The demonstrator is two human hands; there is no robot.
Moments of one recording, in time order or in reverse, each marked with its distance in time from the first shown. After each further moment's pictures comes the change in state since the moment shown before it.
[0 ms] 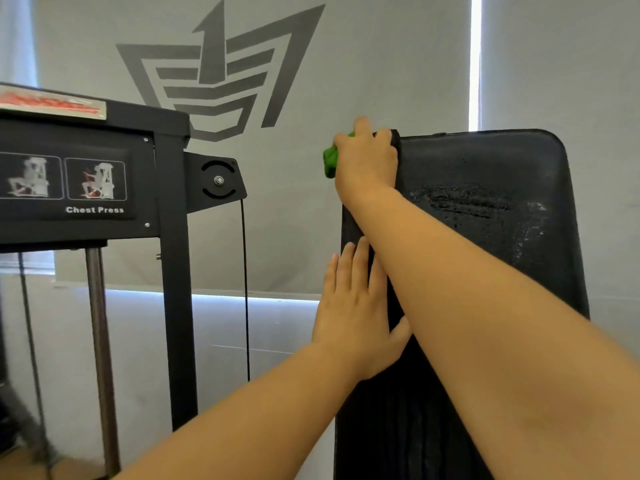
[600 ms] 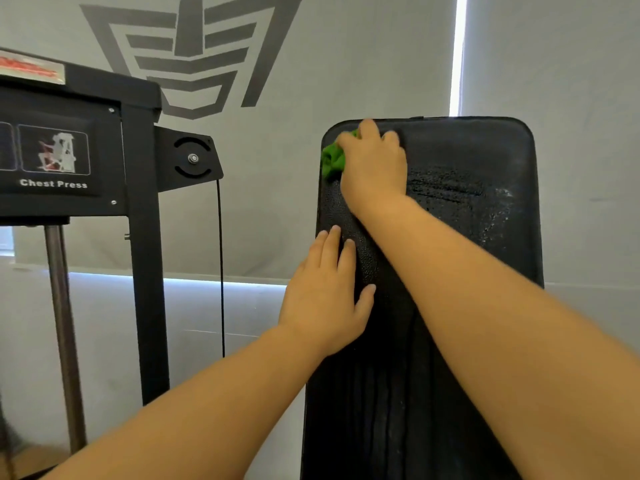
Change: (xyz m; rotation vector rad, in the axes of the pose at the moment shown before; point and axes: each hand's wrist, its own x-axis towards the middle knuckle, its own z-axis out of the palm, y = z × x) left_hand -0.001 -0.003 0.006 -0.129 0.135 -0.035; right_hand -0.034 0.034 -0.003 -0.054 0.045 -0.042
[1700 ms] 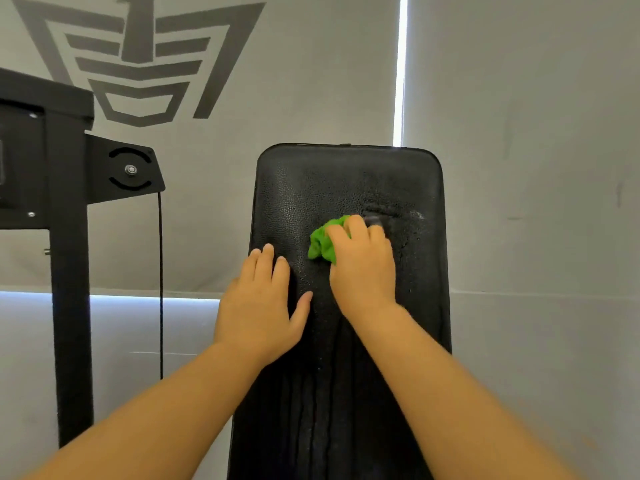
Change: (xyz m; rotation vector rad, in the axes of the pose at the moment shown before) left_hand 0.009 0.014 0.010 0.138 0.152 -0.065; right_hand -0.096 0.066 0.003 0.051 0.106 -0.010
